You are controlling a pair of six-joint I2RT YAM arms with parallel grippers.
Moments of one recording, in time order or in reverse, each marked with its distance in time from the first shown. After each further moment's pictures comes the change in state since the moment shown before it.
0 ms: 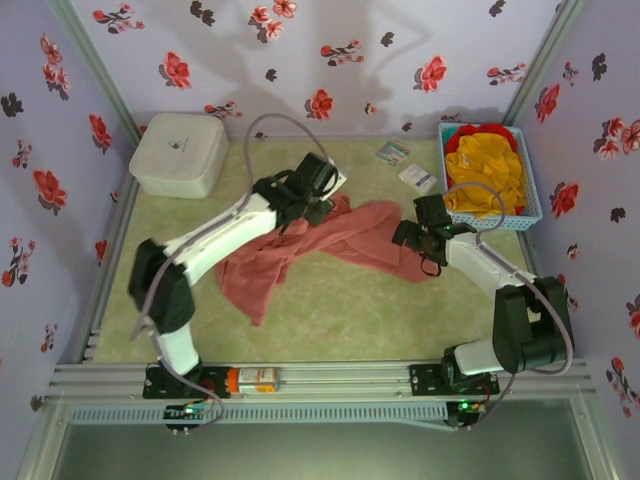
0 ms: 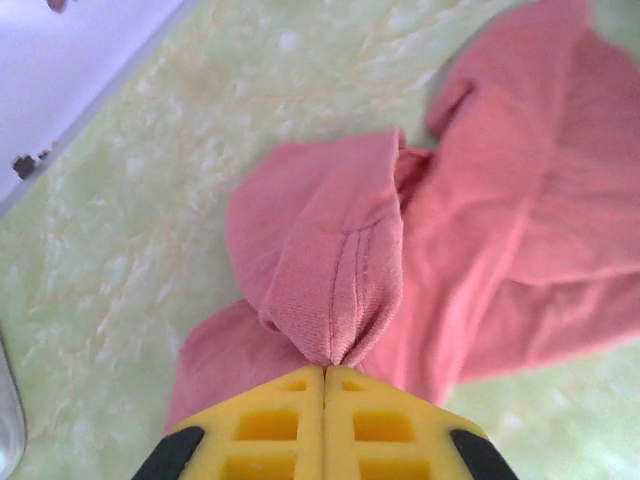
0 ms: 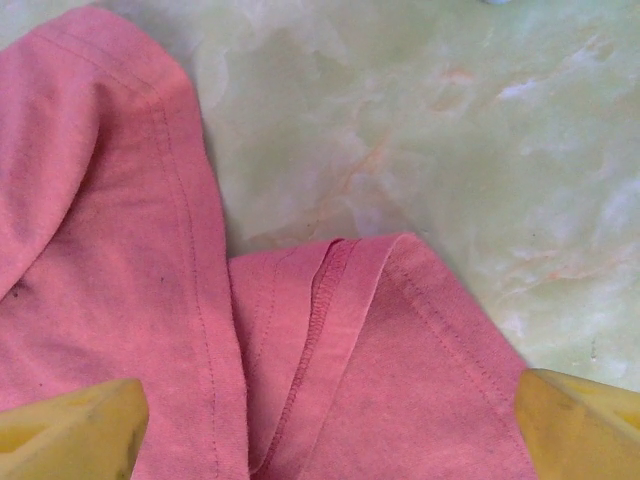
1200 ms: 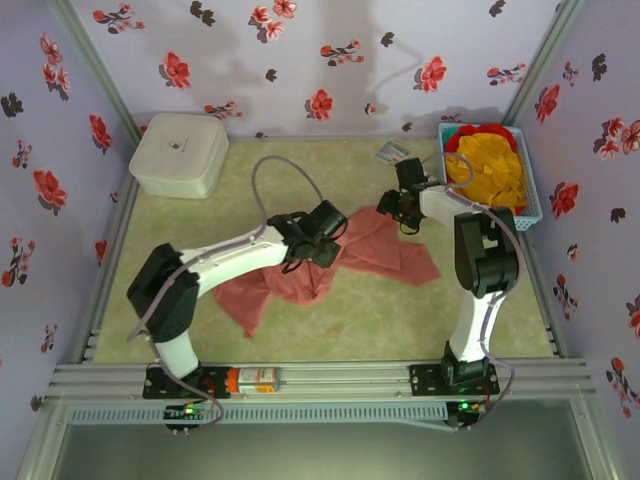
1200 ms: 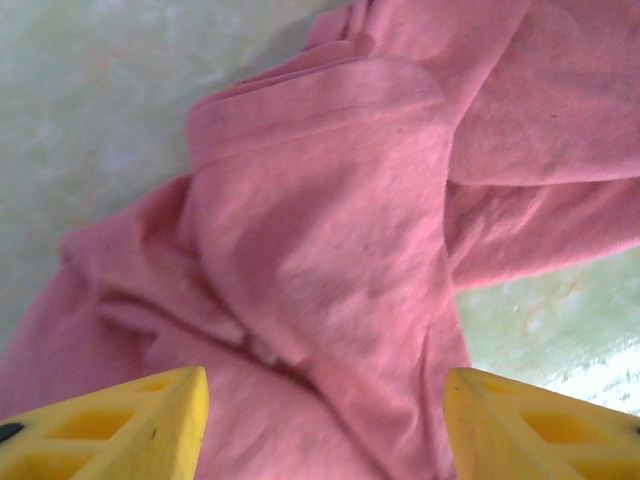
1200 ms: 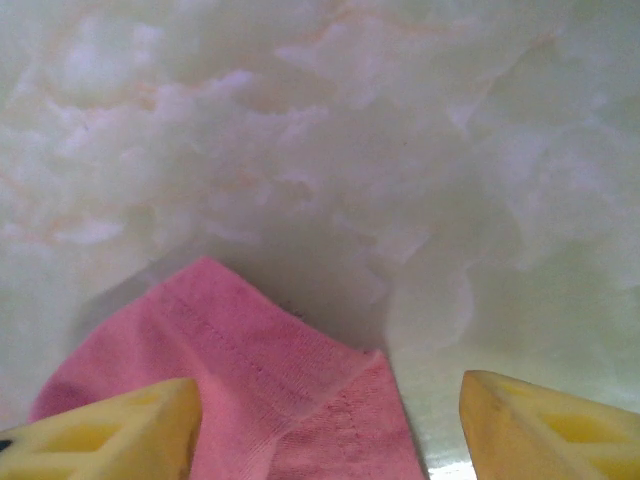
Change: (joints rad) left arm -0.108 0.064 -0.228 0.064 0.018 -0.405; right arm -0.019 0.541 0.465 0.032 -0.156 0.002
